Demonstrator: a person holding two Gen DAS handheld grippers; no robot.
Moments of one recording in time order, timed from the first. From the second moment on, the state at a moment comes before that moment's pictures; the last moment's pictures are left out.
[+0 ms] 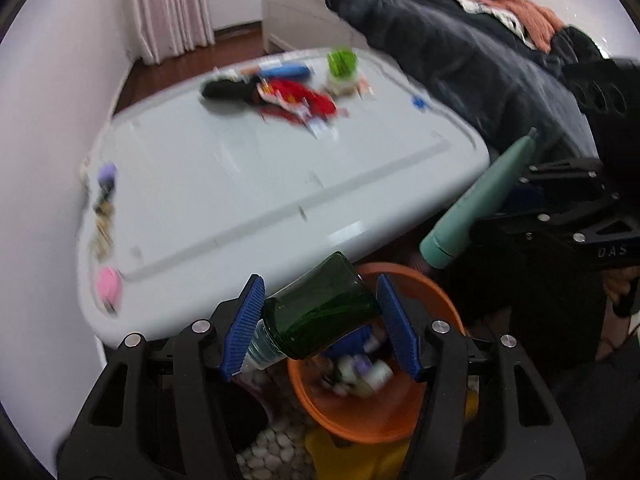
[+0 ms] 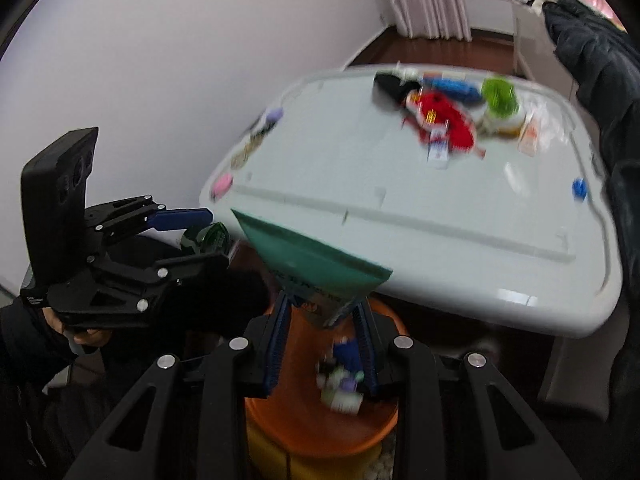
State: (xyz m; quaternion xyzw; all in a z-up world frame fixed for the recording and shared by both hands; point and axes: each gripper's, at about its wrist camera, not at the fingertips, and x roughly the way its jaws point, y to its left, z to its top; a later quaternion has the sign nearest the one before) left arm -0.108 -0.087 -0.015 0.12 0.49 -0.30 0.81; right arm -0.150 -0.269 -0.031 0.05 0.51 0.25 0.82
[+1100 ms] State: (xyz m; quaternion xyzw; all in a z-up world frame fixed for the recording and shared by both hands) left arm 0.022 -0.080 -0.041 0.04 0.51 -0.19 0.84; right arm 0.168 -0.235 -0.107 -0.19 0.48 0.12 0.85
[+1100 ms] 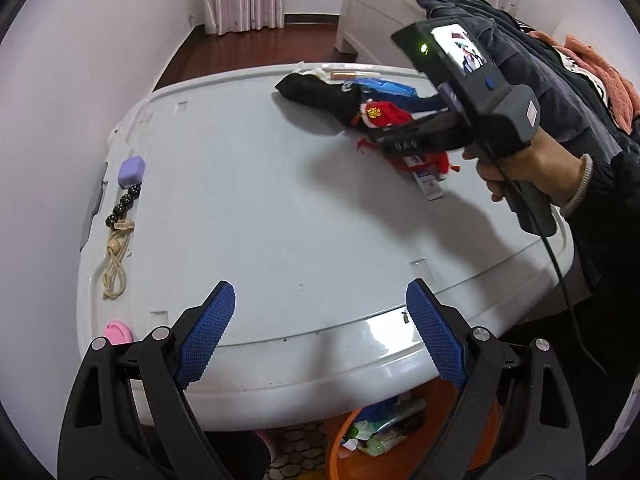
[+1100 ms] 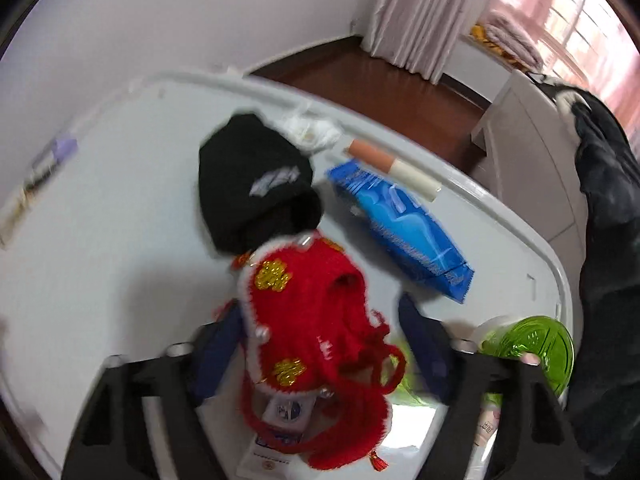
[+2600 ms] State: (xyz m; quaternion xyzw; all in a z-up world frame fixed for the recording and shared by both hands) left arm 0.058 -0.116 0.022 0.09 0.45 -0.09 0.89; right arm -0.036 -0.339 -0.003 0.15 0.39 0.19 0.89
